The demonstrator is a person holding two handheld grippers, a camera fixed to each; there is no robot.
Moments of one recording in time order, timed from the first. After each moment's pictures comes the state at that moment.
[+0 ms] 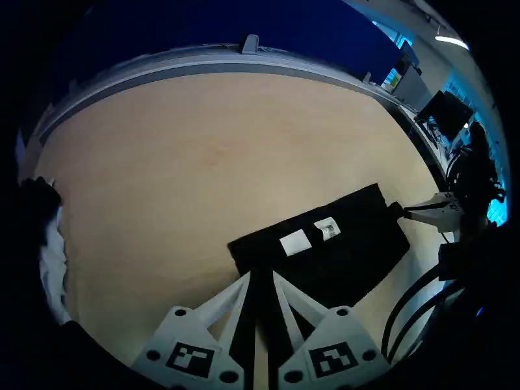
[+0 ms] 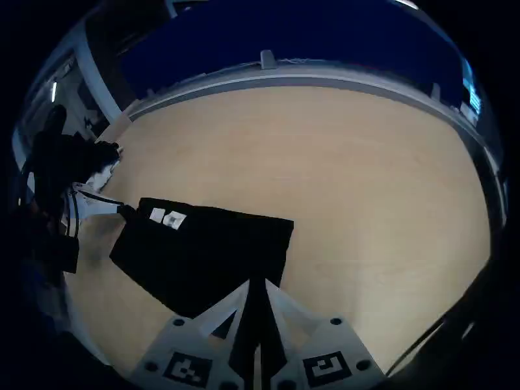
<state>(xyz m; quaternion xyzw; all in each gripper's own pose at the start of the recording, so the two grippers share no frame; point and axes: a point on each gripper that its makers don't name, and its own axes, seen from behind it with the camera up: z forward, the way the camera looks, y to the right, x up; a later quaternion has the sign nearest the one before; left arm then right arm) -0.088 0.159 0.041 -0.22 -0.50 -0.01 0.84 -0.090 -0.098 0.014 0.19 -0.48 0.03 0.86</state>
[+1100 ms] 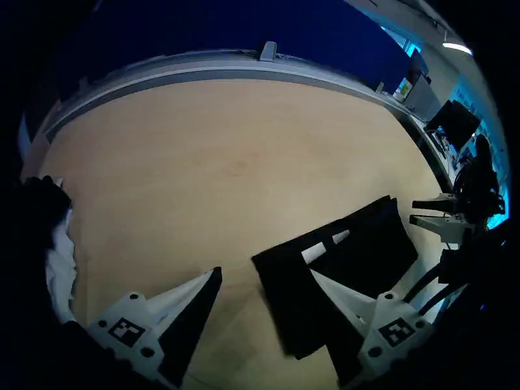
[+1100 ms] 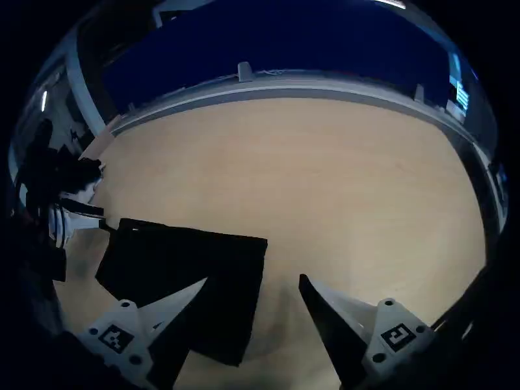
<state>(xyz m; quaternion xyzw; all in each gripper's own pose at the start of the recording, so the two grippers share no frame) -0.085 0.138 0.062 -0.19 -0.49 -0.01 0.85 -0.092 -0.082 0.042 0.15 -0.45 0.03 0.88</state>
